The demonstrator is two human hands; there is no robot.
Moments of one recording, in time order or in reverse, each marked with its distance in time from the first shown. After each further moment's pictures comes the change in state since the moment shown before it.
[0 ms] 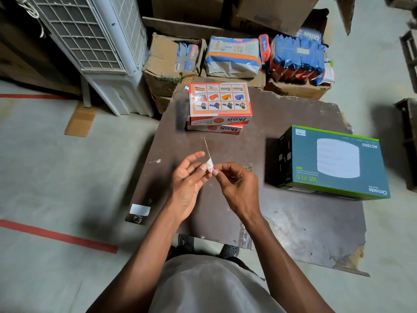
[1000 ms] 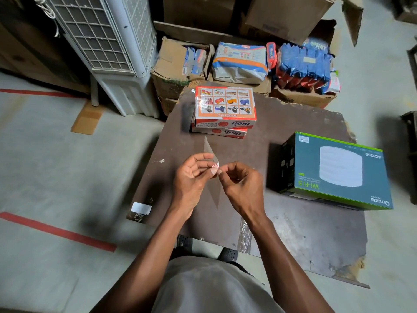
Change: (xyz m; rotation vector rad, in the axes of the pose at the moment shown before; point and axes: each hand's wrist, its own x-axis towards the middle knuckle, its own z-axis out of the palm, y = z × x) left_hand -0.009 0.009 0.011 0.326 0.044 0.194; right_hand 0.000 -0.019 -0.008 -0.067 -0.014 -0.022
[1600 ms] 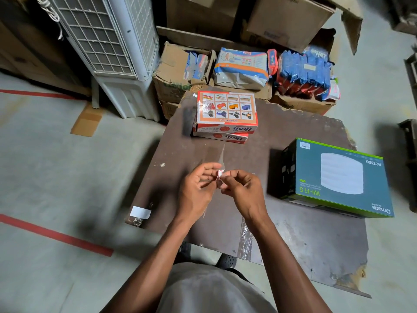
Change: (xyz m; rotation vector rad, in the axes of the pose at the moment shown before) left_hand -0.002 -0.016 -0.004 0.256 -0.054 0.087; right_hand 0.007 0.007 0.003 0.211 -0.060 0.278
